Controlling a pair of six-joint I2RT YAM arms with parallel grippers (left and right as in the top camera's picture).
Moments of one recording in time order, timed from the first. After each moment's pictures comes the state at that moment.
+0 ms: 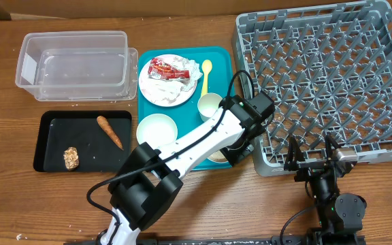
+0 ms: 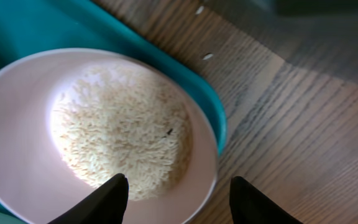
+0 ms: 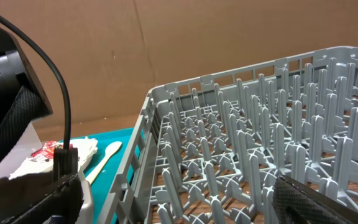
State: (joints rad) left arm -0.86 2.06 1.65 -1.15 0.01 0.05; right arm 0.02 0.01 0.02 -0.03 -0.09 0.23
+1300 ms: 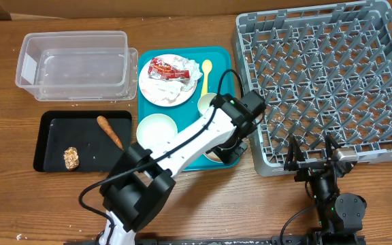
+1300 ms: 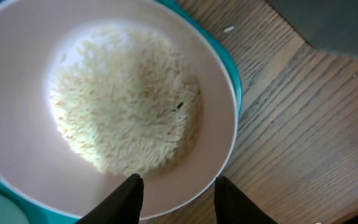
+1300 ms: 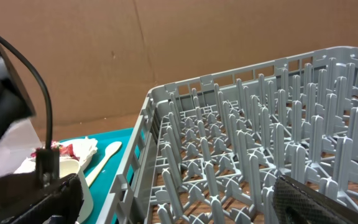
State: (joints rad) left arm -0.82 2.02 1.60 -1.16 0.04 -0.01; right arm 0.02 0.01 0.02 -0.03 -0.09 0.23
